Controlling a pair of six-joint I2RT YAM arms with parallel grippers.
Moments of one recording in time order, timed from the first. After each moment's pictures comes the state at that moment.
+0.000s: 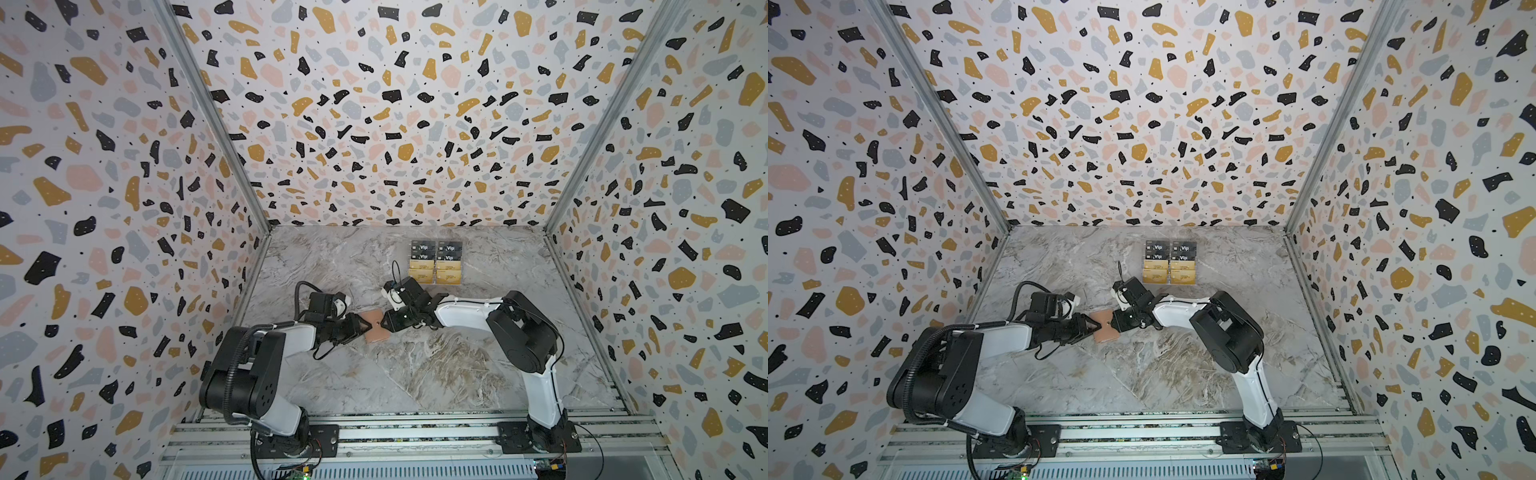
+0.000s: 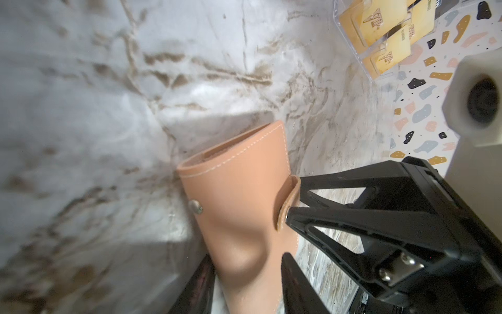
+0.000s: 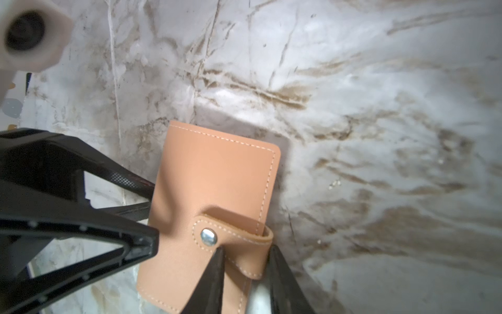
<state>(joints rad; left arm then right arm) -0.16 1.54 0.53 0.06 0.67 -0.56 0.82 2.06 1.29 -0.13 -0.31 0.40</state>
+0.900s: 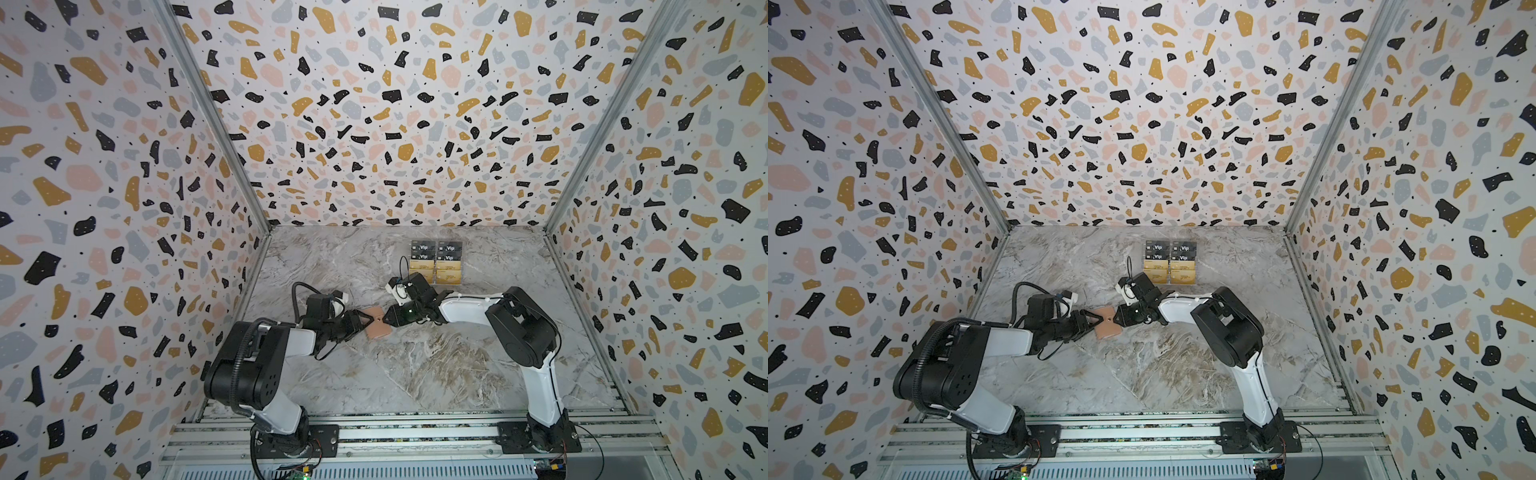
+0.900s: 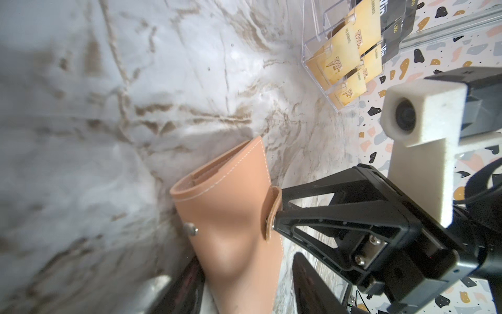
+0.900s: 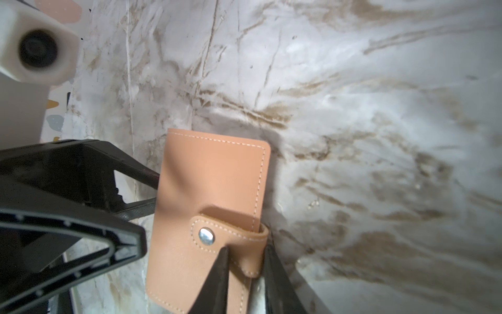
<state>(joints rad) -0.15 1.61 0.47 0.37 0.70 -0.67 0.77 2.09 1.28 -0.04 -0.44 0.43</state>
